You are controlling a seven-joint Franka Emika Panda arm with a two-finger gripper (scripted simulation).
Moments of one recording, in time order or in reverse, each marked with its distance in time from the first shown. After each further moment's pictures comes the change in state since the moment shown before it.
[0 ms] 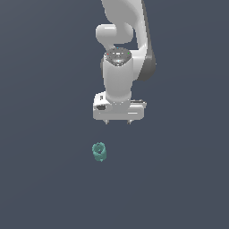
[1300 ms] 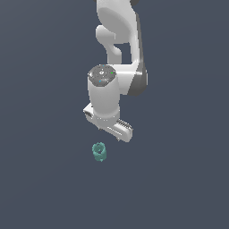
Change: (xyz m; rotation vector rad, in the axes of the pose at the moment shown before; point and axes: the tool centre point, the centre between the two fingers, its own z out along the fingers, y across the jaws) arm 0.041 0.040 0.025 -0.005 -0.018 0.566
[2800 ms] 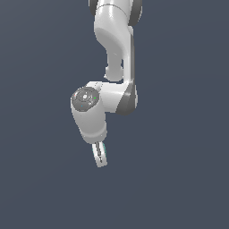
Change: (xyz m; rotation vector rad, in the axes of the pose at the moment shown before) arm 0.062 0.018 0.033 -0.029 0.013 0.700
